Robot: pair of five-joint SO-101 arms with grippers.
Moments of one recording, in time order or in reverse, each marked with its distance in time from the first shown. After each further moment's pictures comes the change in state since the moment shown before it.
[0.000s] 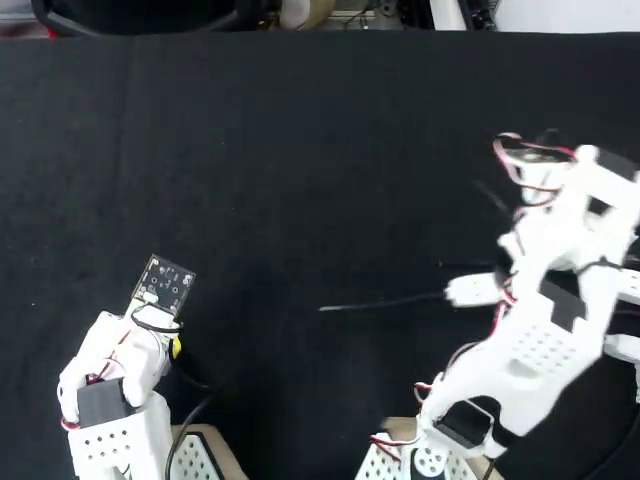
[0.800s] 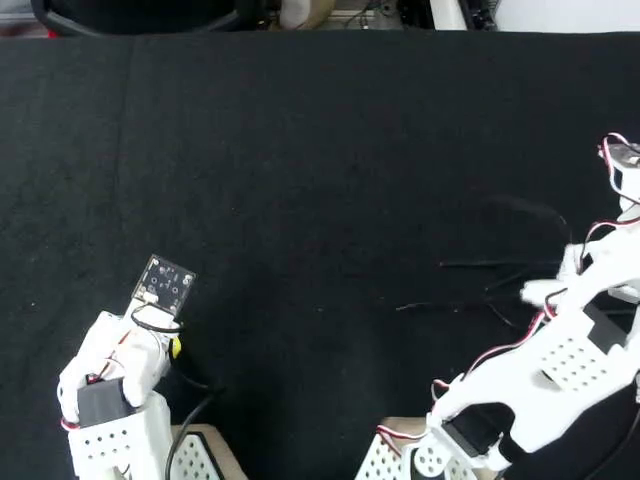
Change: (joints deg) left arm 0.0 0.0 0.0 0.0 0.0; right arm 14.9 2.2 -16.1 0.0 9.0
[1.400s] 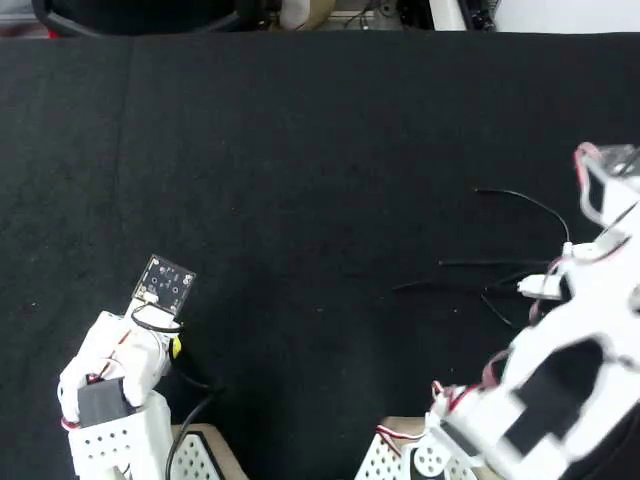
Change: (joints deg) left arm 0.0 0.0 0.0 0.0 0.0; right arm -1.4 -38.6 32.1 0.0 -3.5
